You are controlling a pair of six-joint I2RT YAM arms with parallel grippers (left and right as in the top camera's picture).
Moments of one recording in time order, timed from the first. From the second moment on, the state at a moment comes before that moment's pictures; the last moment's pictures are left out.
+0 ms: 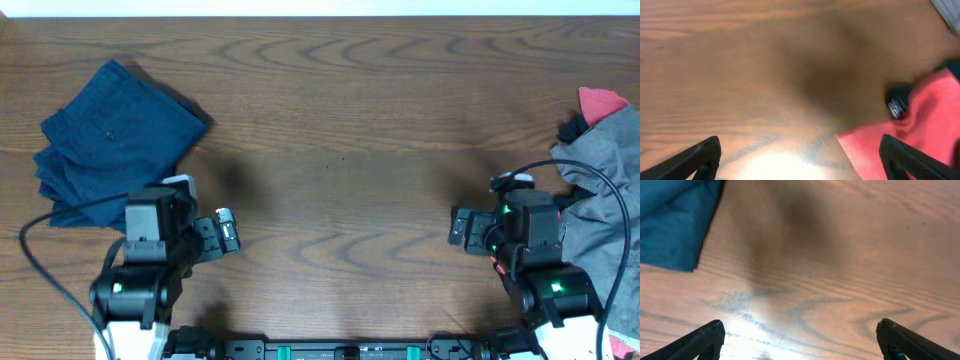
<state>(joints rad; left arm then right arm) -0.02 0.82 0.76 -0.96 0.09 -0.26 0.14 0.80 0.62 -0.78 0.13 0.33</state>
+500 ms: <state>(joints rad) -0.02 0.93 0.76 -0.96 0.10 -0.26 -0.03 0.97 0.59 -1.01 0.49 0.76</state>
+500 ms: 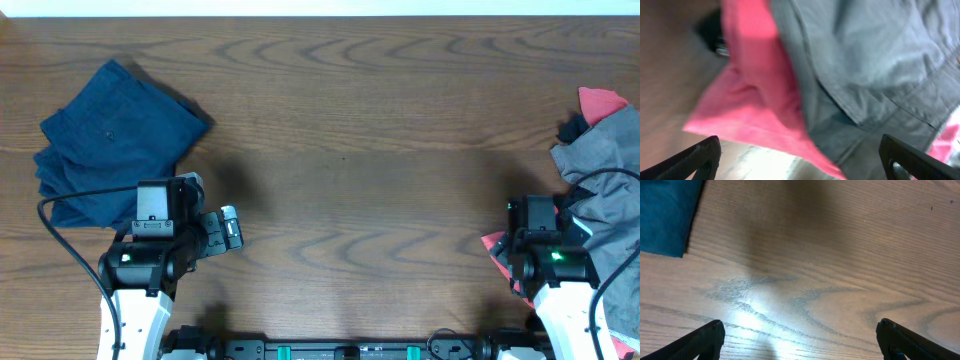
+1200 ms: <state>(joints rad) -0.02 0.93 0.76 -0.96 0.10 -0.26 -0.09 1.02 0.58 -1.02 0.57 0.78</state>
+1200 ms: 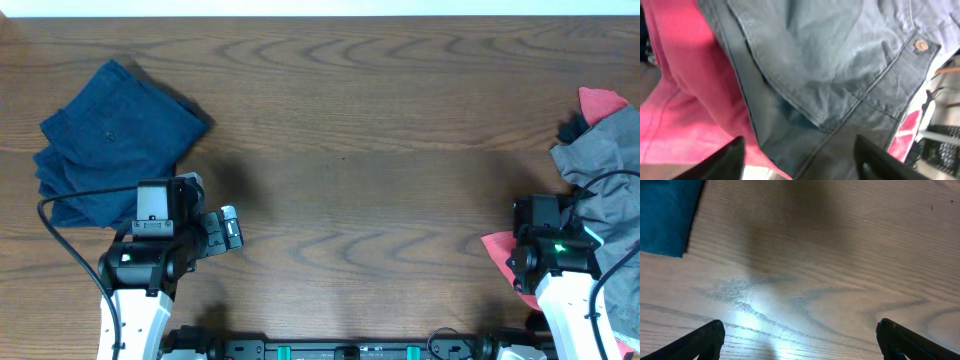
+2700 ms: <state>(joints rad) -0.02 0.93 0.76 -0.95 0.10 -0.26 -0.18 1.09 1.05 -0.83 0.10 0.35</state>
